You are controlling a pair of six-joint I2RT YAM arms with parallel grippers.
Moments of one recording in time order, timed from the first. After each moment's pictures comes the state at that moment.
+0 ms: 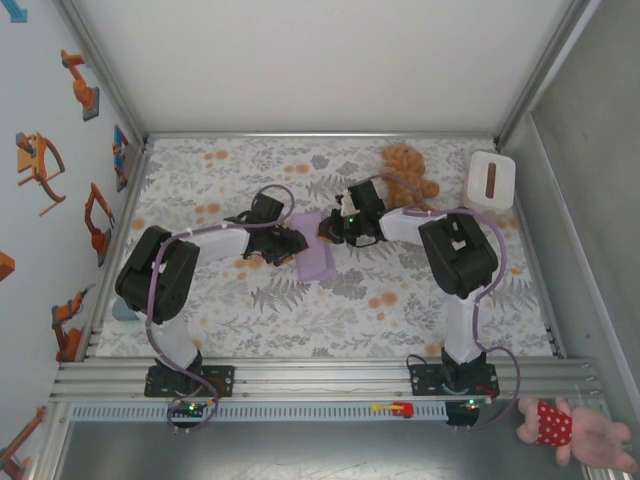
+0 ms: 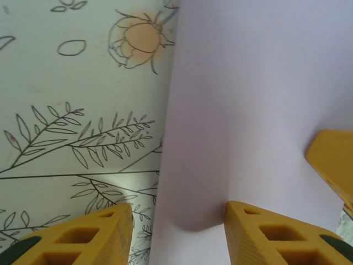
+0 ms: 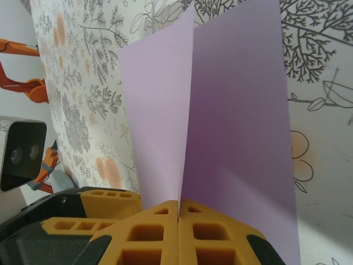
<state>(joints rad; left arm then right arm) -0.57 1.80 1.00 -0.27 0.30 -0.91 0.51 2.02 1.19 -0.03 -0.67 0.81</state>
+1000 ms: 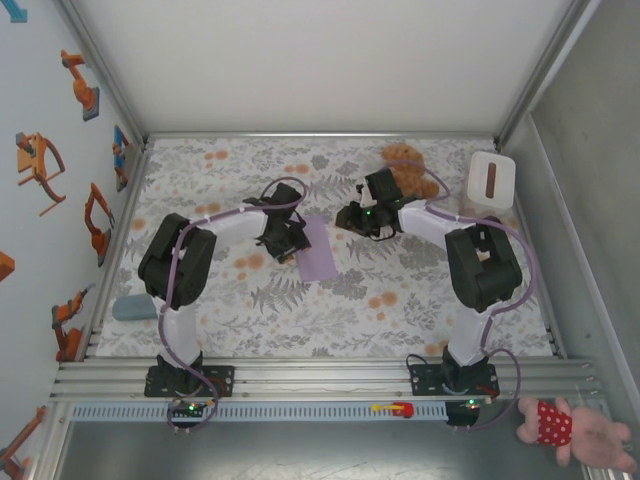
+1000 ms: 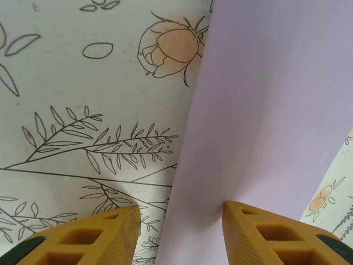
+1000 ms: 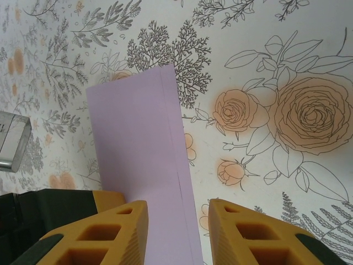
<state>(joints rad) -0.62 1.96 1.27 -0.62 0.17 -0.99 0.44 1.86 1.19 -0.29 -0.45 0.62</state>
